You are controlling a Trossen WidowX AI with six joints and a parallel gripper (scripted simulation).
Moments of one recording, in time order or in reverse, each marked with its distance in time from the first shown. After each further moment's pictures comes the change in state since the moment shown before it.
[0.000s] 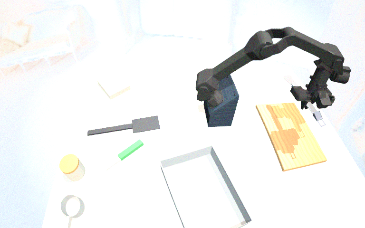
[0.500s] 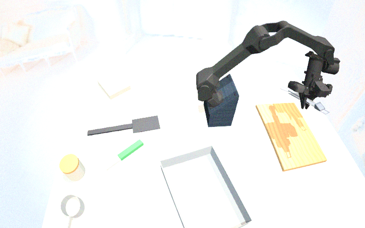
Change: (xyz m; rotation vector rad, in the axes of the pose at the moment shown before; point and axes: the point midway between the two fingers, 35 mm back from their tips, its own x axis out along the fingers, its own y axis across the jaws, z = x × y) arm -0.007 -0.005 -0.005 0.025 -0.363 -0.077
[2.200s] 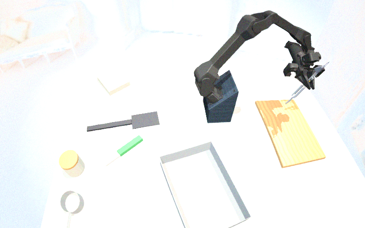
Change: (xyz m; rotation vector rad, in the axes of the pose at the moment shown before) arm -0.064 0.001 -0.010 0.028 -0.839 0.087
